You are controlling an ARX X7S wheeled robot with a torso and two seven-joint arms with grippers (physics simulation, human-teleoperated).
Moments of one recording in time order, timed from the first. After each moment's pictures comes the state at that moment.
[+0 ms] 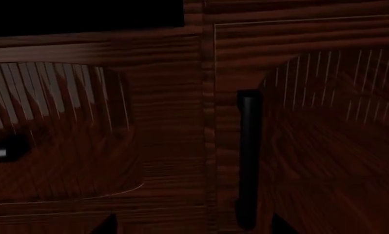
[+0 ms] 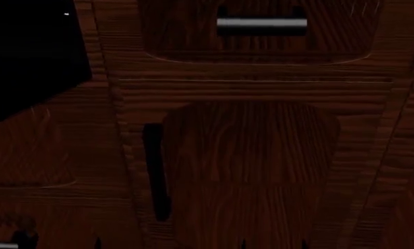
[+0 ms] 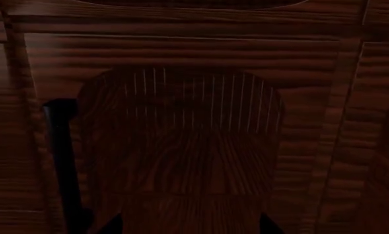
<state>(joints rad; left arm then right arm) -0.03 -0.22 0.29 -0.01 -0.17 0.02 -0.26 0.02 0.23 -0.28 0.01 0.19 -0.06 0.27</state>
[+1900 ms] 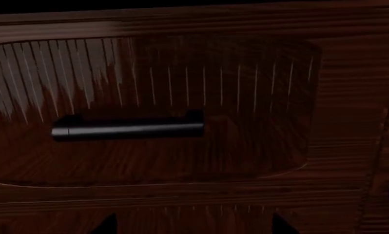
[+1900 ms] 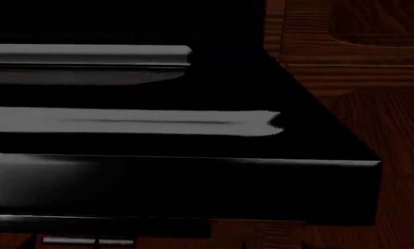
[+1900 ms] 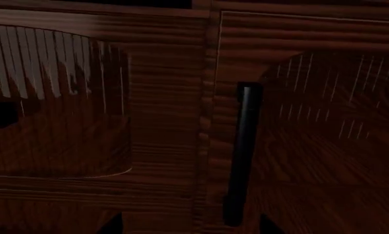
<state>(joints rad) -0.04 -0.25 0.32 -0.01 -0.21 0.05 -0.30 0.04 0.26 -0.33 0.02 0.19 -0.06 0.32</state>
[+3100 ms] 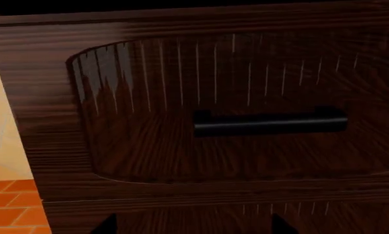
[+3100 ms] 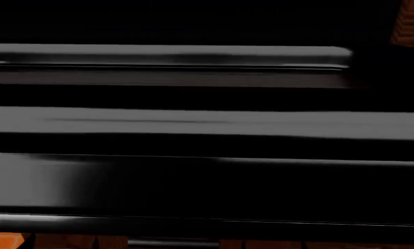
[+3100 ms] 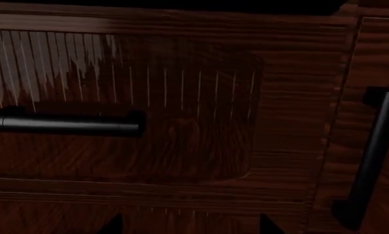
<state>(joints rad) -0.04 -0.26 0.34 -0.01 -0.22 0.06 -0.32 0.04 0.27 -0.34 0.02 0.22 -0.07 0.33</state>
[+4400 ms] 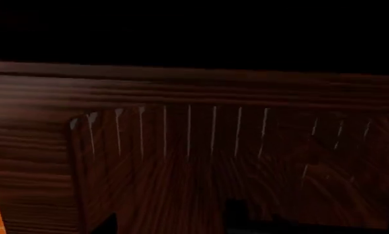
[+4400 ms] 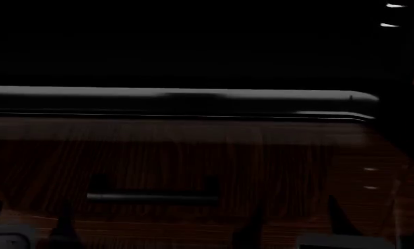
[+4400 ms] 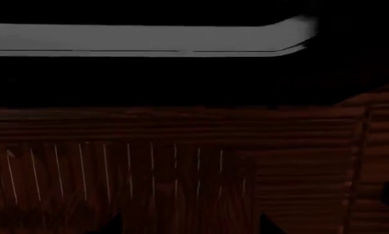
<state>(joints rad) -0.11 -0.36 0.26 0.29 -0.41 -0.25 -0.41 0.11 0.37 -0.28 -0.37 0.36 0.25 0.44</state>
